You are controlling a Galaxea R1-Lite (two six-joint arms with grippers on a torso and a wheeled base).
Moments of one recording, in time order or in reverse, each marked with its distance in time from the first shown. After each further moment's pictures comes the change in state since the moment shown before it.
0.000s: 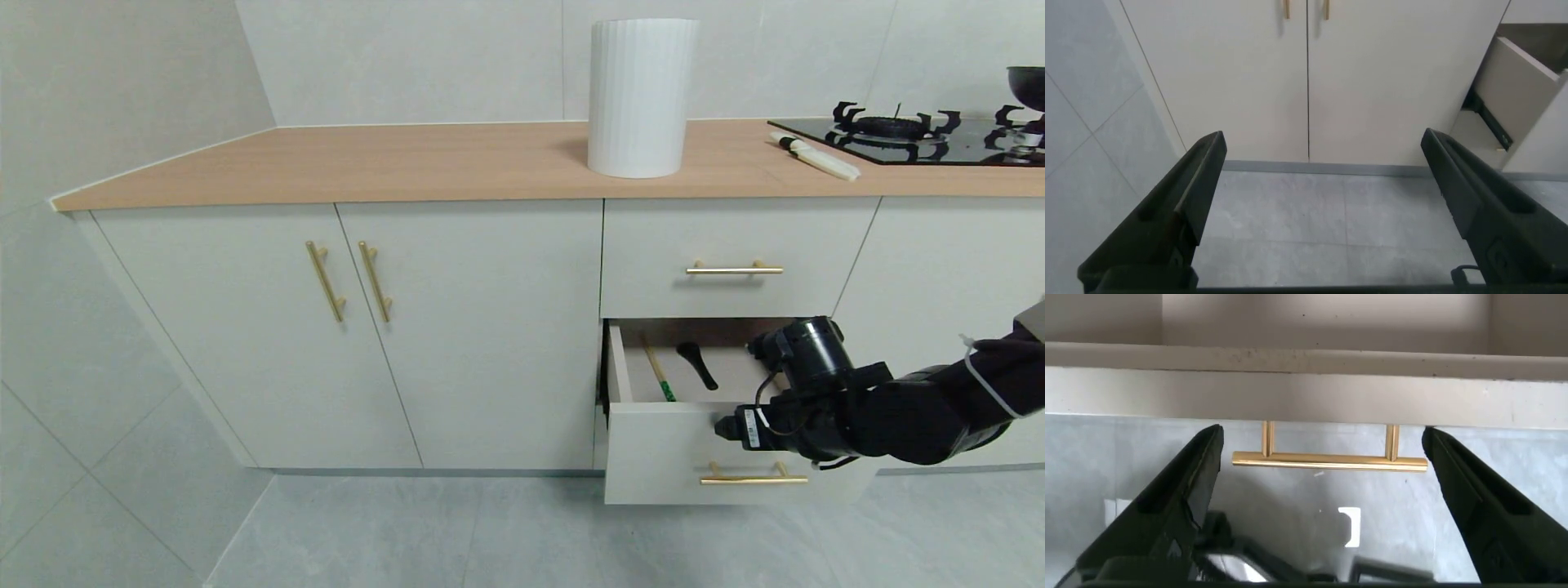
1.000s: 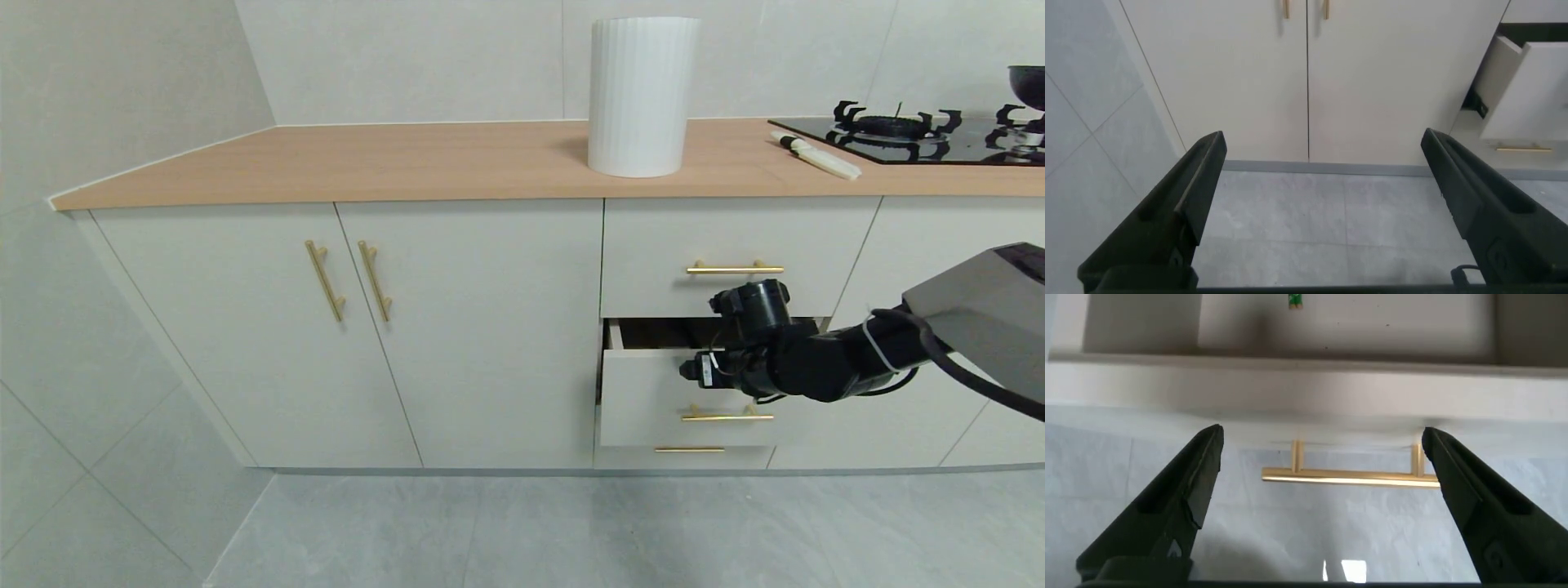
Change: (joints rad) left arm 0.000 0.000 0.000 0.000 0.000 0.000; right arm -0.026 0.242 -0.398 -0.004 0.000 -0.046
